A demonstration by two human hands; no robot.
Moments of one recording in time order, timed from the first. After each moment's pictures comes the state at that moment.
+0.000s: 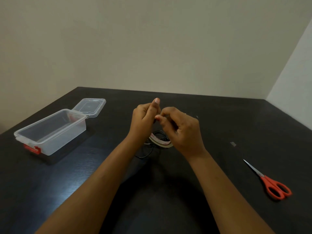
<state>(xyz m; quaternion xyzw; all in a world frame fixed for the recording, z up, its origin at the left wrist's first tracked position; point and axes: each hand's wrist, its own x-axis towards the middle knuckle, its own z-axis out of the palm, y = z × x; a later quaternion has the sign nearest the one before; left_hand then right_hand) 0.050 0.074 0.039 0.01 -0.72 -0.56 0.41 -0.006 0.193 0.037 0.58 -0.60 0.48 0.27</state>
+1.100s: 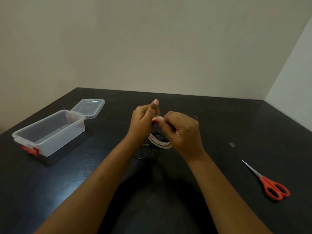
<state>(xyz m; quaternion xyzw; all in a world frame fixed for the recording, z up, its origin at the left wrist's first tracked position) 0.049 0.071 0.037 0.01 -0.71 -0.59 0.38 -0.009 0.190 0.032 0.58 -0.60 0.45 0.32</state>
